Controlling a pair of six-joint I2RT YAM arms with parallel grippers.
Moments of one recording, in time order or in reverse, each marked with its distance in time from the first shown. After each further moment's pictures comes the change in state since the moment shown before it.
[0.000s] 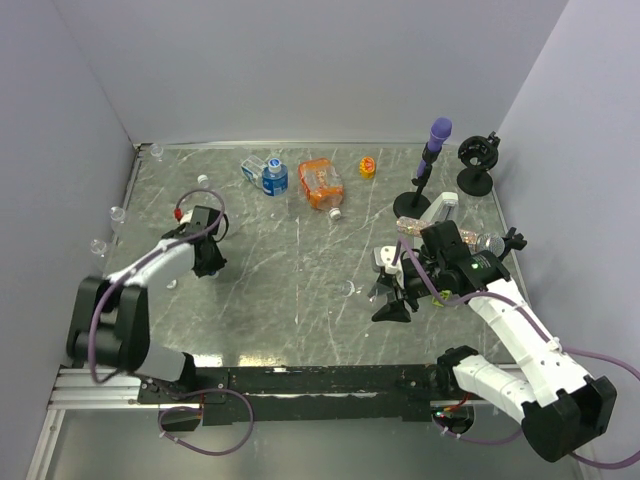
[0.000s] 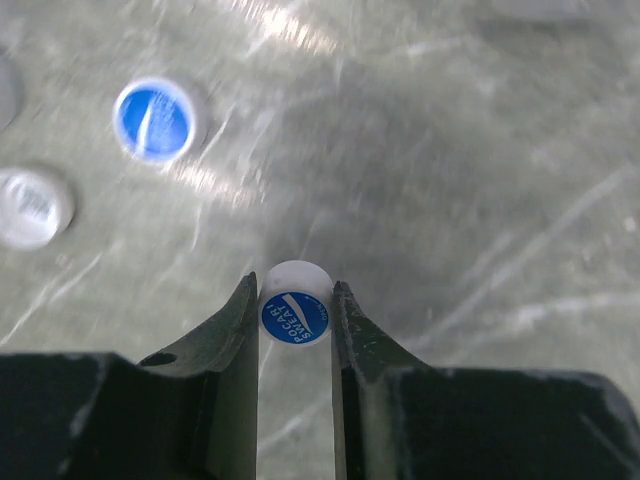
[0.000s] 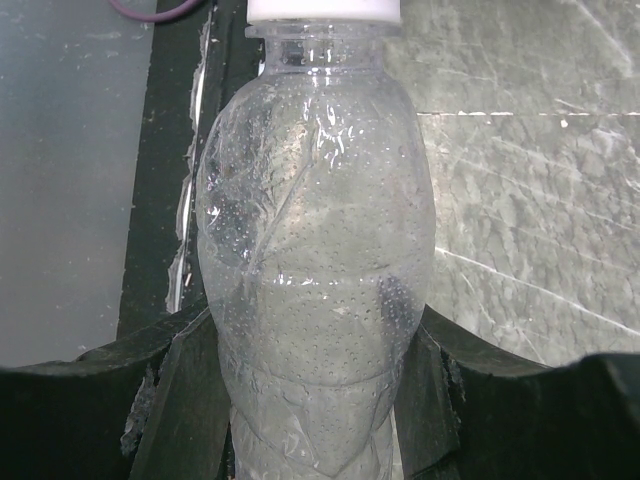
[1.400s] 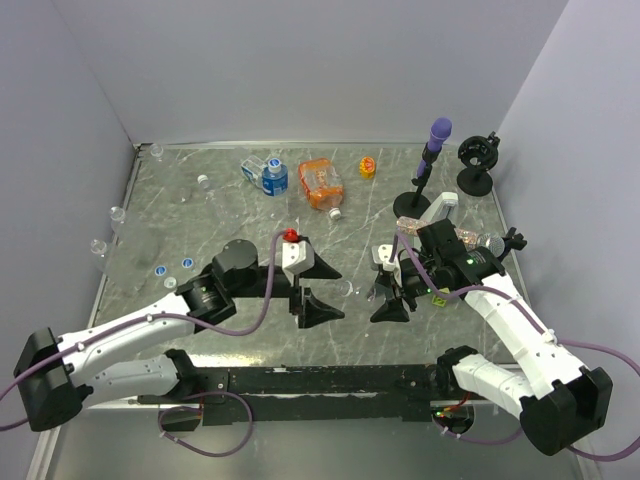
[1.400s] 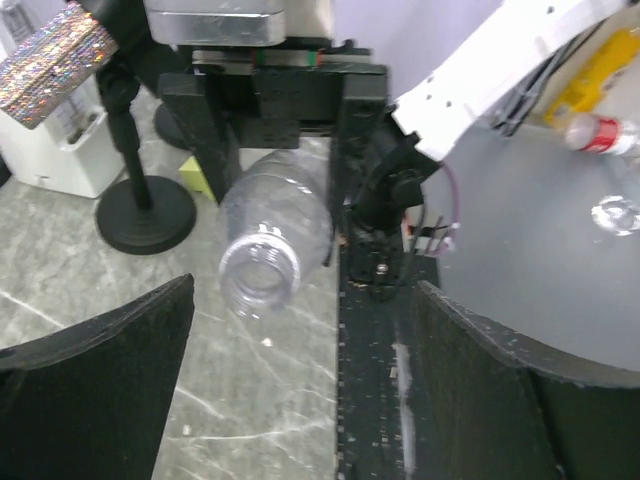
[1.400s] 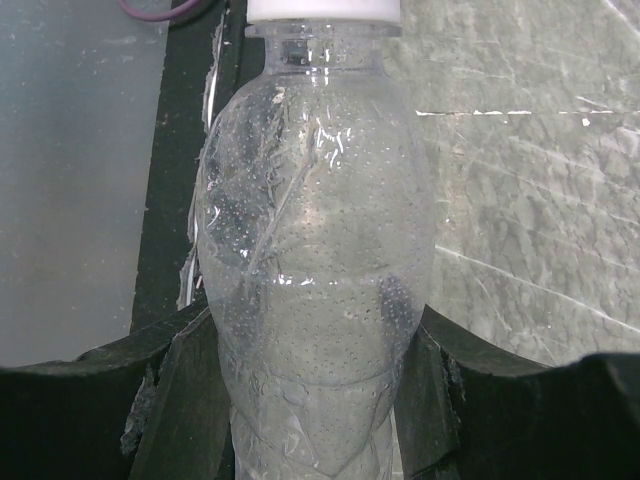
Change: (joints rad) left arm -0.724 -0.354 -0.055 0.755 0.910 0.504; right arm 0.000 0.036 0.000 -0.005 -0.023 0.000
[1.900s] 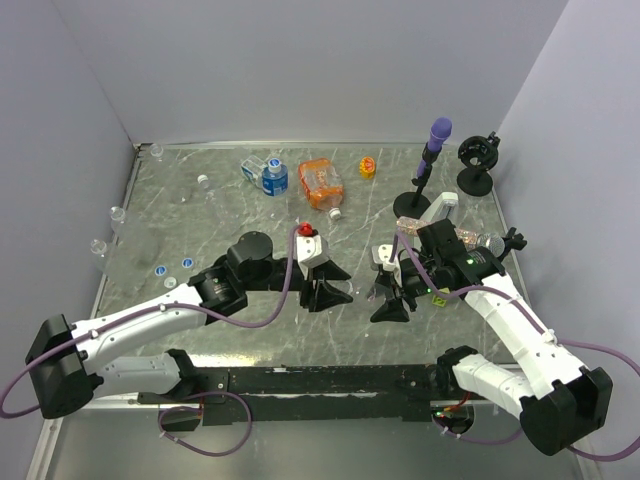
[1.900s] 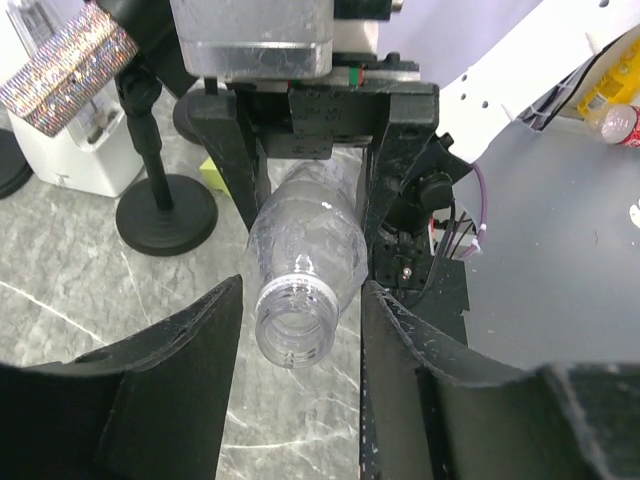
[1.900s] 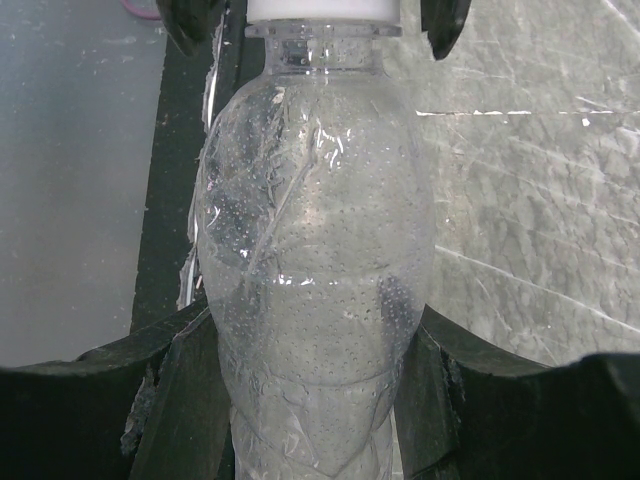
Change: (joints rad) left arm -0.022 0.118 0.090 -0.027 -0.051 0.058; right arm 0.000 0.000 0.000 0.000 0.000 0.000
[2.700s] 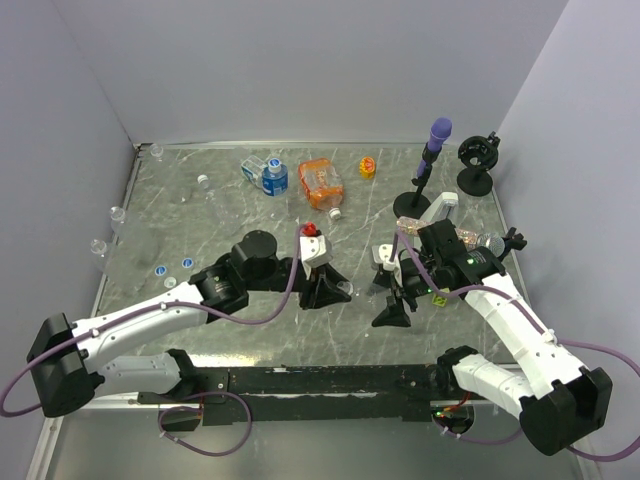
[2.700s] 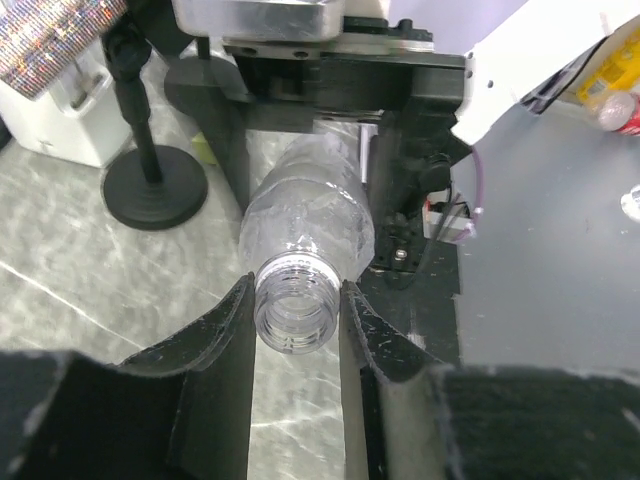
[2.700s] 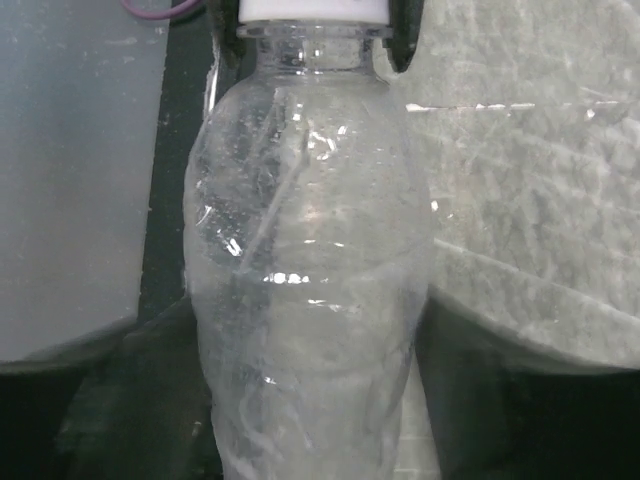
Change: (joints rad) left arm -0.001 0.016 0.021 -0.077 -0.001 -0.003; right arm 0.000 0.000 0.000 -0.011 0.003 0.003
